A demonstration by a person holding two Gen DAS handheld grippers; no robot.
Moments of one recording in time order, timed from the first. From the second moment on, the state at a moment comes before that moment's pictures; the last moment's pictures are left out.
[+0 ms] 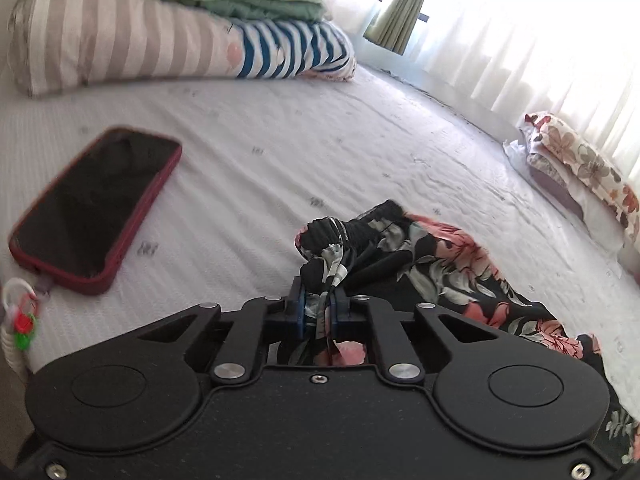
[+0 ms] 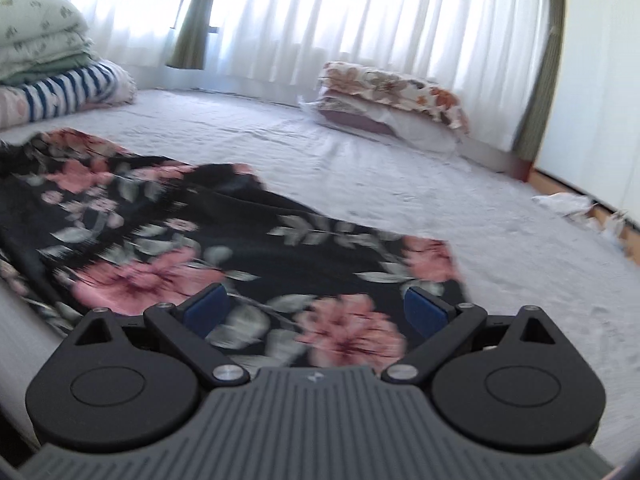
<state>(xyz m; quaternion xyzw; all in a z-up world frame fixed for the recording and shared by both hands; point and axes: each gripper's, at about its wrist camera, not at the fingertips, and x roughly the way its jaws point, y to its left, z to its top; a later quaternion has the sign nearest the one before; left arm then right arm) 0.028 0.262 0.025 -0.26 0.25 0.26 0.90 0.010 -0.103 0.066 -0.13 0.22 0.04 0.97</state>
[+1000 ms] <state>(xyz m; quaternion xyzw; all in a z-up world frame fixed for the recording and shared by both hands) 0.033 -0.122 0.028 -0.04 0.36 -0.24 0.90 -0.031 -0.280 0.069 0.07 0.24 -0.11 0.96</state>
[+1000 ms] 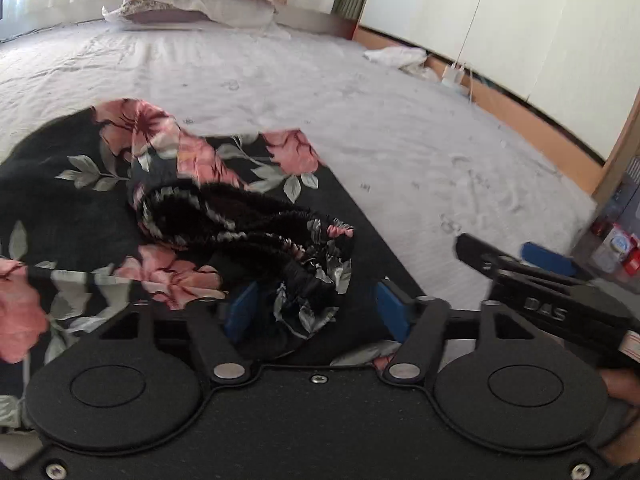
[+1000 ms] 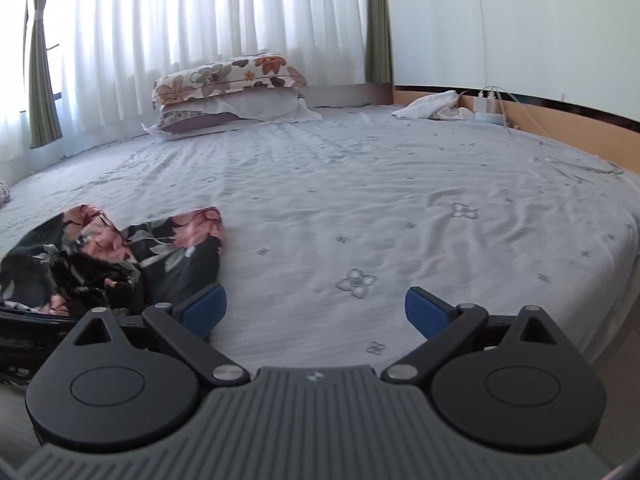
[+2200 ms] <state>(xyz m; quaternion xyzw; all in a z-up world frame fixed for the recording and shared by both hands) -0.016 0.030 0.037 -0.04 0.33 -0.03 0.94 0.004 -0.178 0.060 0.00 0.28 -0.09 0.95</state>
